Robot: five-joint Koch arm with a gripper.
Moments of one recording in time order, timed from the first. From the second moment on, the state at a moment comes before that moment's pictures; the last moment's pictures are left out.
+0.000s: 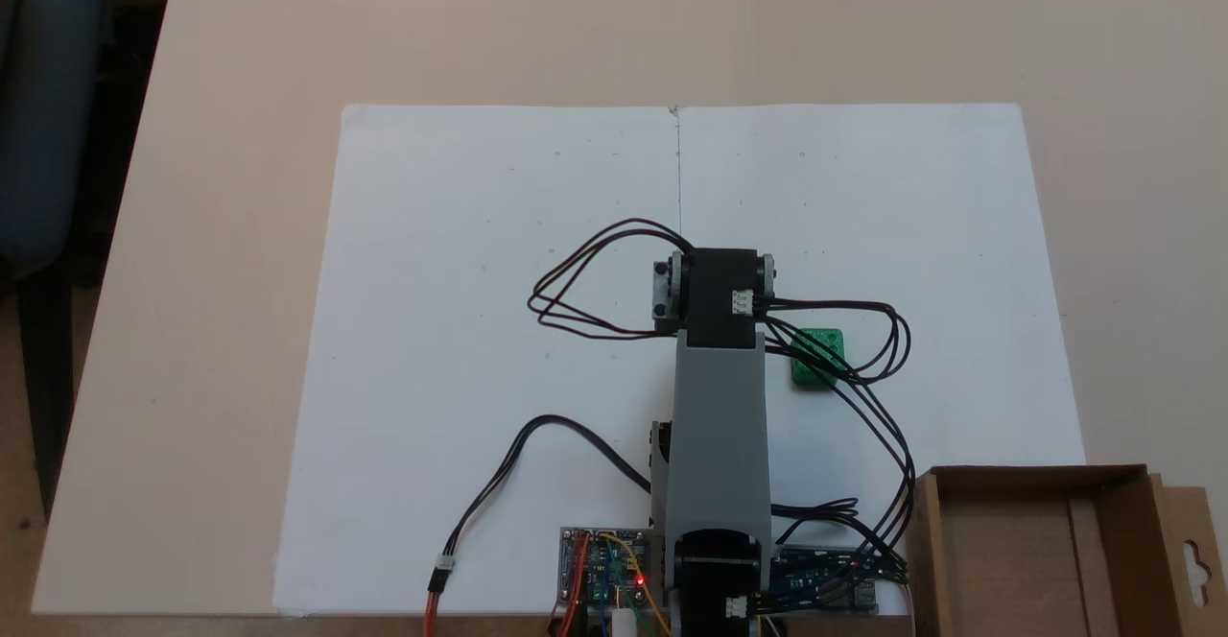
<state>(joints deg) 0.5 129.3 110.6 77.1 -7.4</state>
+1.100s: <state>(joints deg) 29.1 106.4 93.0 72.5 -26.8</state>
